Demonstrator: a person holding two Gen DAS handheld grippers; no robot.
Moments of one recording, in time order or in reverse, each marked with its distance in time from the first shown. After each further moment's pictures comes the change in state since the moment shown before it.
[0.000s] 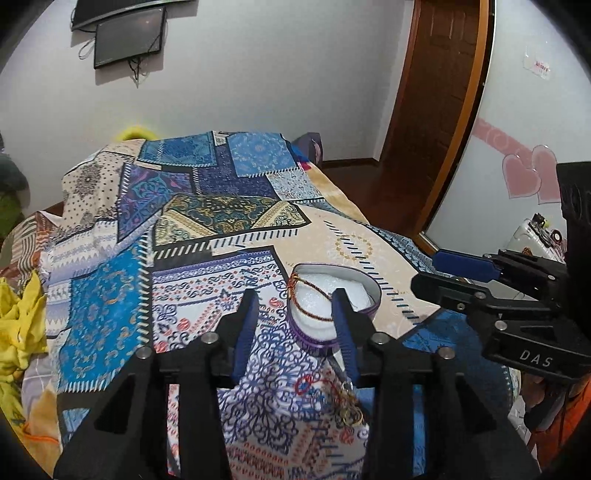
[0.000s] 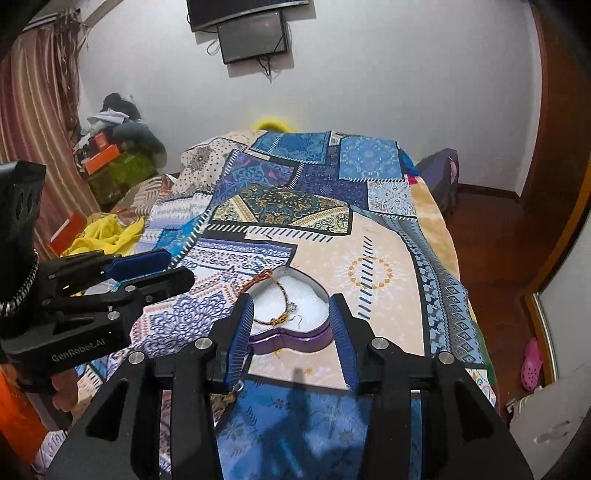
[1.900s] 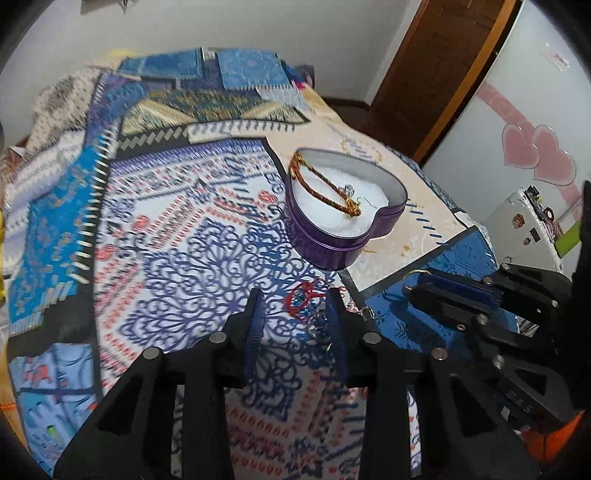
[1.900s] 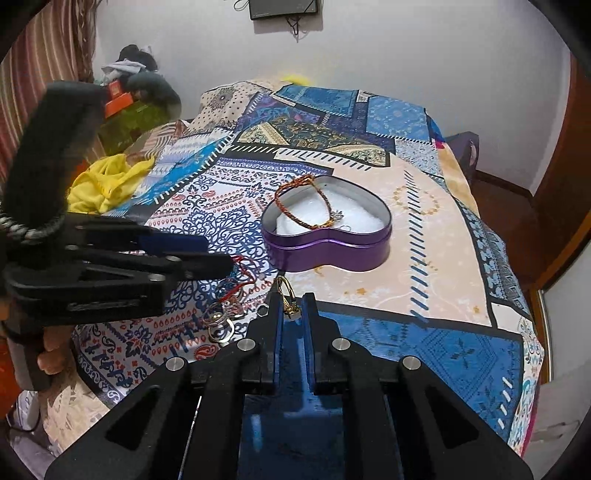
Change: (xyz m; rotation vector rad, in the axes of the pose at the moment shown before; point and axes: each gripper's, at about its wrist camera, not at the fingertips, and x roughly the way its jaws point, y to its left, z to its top) left arm 0.065 0.017 -0.056 -0.080 0.277 -0.116; right arm 0.042 0.026 -0.058 -0.098 0.140 0.012
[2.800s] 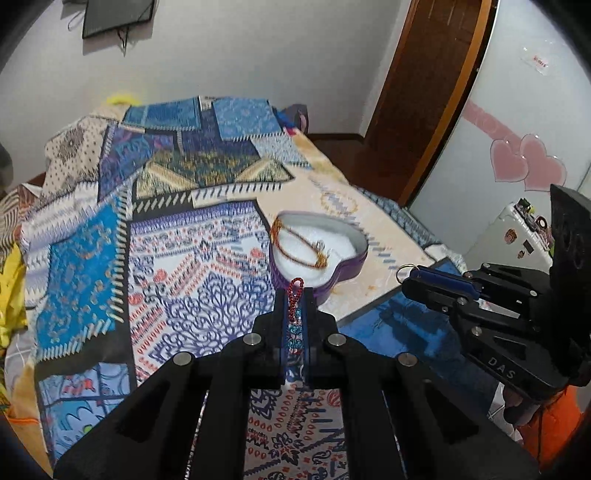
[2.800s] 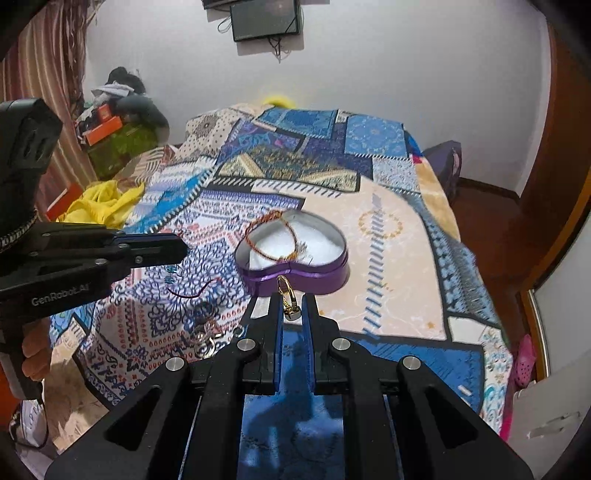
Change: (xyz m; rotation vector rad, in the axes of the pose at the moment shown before) left arm -0.061 -0.026 0.015 0.061 -0.178 0.030; right arm -0.037 -0.023 0.013 0.052 -0.096 -0.038
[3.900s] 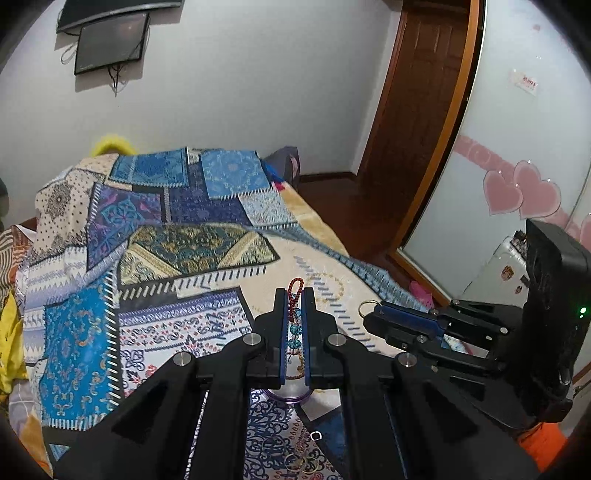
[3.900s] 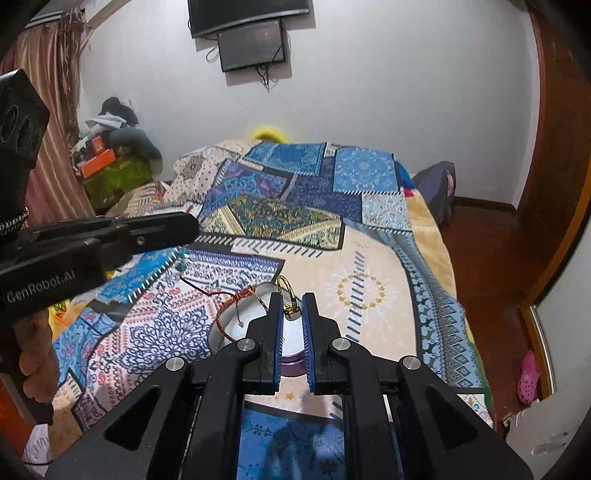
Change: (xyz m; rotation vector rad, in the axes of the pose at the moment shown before) left arm 0.016 -0.015 0.063 0.034 -0.126 -0.011; right arm 0.022 -0.022 0.041 0.030 -0.067 0.007
